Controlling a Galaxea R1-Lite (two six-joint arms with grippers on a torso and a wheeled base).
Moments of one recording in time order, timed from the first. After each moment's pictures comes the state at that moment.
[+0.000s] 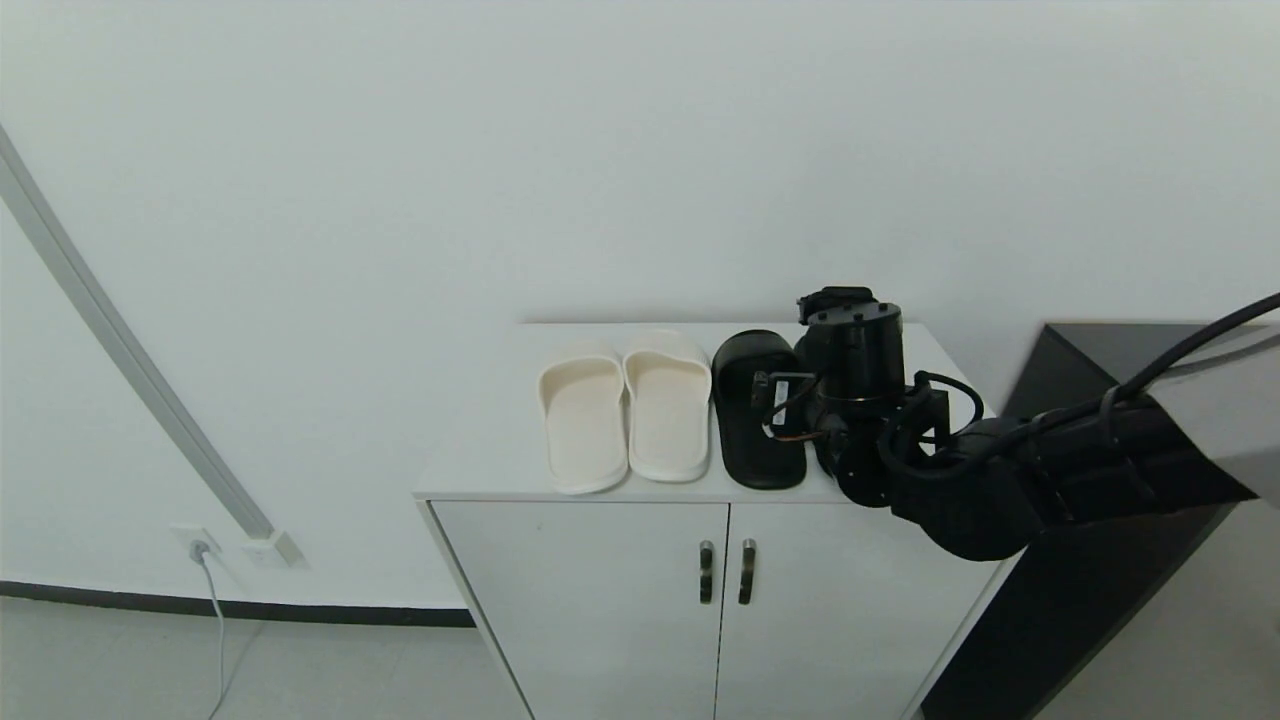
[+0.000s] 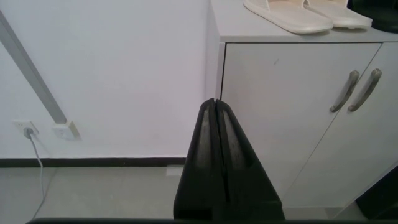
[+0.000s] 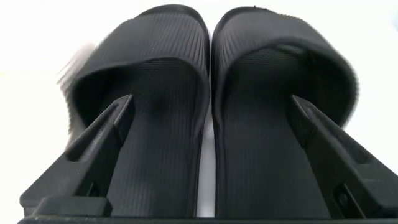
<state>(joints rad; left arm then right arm) 0.00 0.00 0.00 0.00 0.01 0.01 0.69 2.05 -1.26 -0.55 -0.68 0.22</state>
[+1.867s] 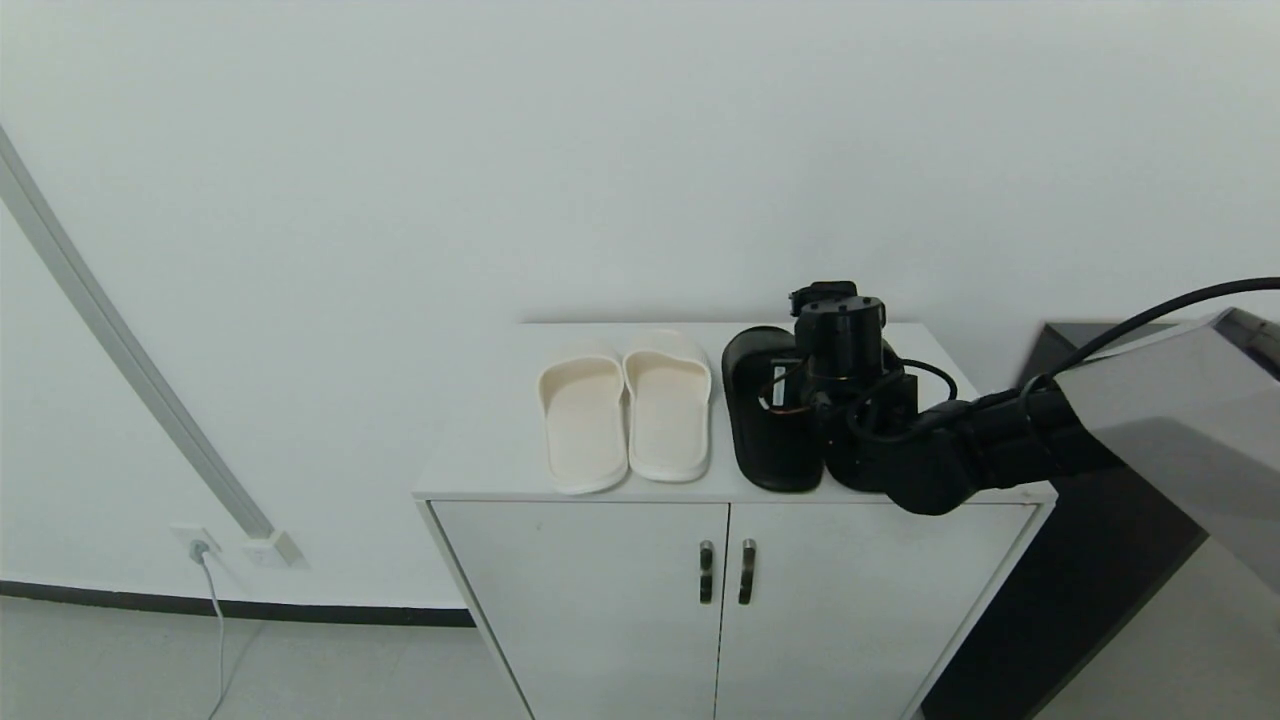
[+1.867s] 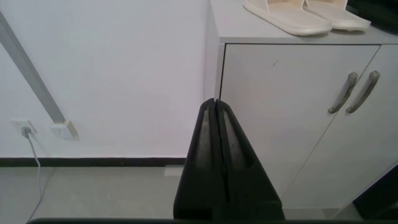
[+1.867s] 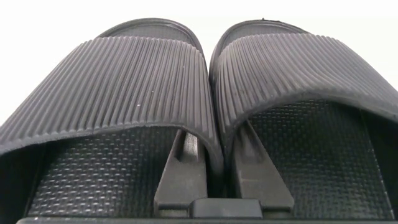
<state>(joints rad) 0.00 0.00 0.00 0.00 0.01 0.00 0.61 2.17 -1.42 -0.56 -0.66 0.13</state>
